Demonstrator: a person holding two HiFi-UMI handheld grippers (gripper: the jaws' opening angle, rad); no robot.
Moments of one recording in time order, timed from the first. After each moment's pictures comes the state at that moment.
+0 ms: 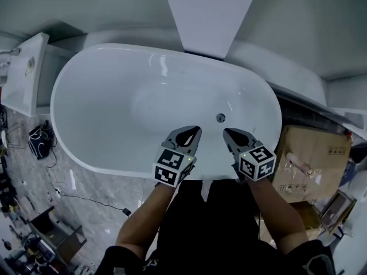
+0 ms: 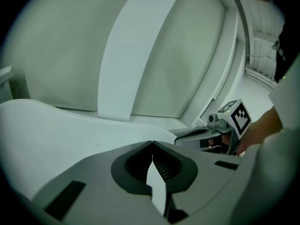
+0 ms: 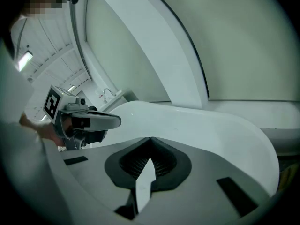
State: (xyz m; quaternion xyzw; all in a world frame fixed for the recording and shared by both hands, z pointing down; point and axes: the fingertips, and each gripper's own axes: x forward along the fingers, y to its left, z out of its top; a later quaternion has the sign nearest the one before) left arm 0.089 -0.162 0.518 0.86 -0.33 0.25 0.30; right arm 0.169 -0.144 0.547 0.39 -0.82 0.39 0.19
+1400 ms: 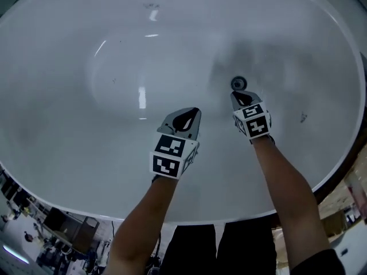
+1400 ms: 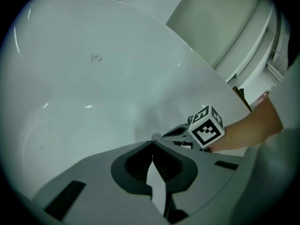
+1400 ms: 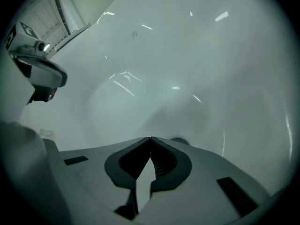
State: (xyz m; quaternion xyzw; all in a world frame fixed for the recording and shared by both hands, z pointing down) left arm 0.084 -0.138 0.991 0.78 -0.30 0.36 0.41; right arm 0.202 -0.133 1.114 0.38 -0.73 0.40 0.41
